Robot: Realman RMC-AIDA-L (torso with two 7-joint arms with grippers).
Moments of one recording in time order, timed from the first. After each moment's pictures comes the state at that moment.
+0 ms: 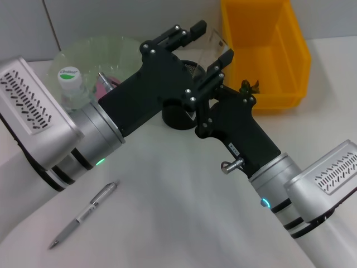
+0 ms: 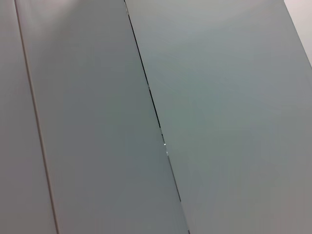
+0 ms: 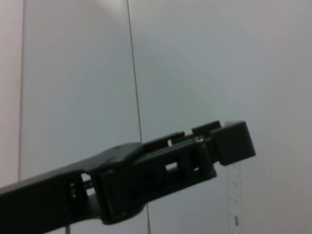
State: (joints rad) left arm -0.32 -2.07 1.99 0.92 0.38 0.98 -0.43; right arm 0.48 2.09 0.08 0.61 -1.78 -1.39 -0.14
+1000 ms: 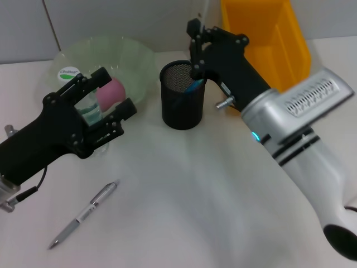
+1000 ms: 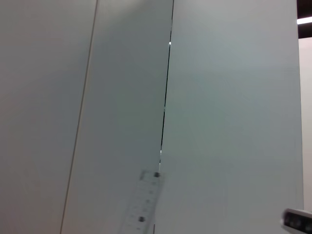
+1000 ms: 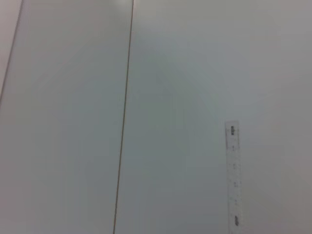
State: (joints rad) left arm -0.33 -2.04 1.42 0.49 0.85 1.60 -0.90; right arm 0.66 2.09 0.31 0.46 -1.88 -1.24 -0.12
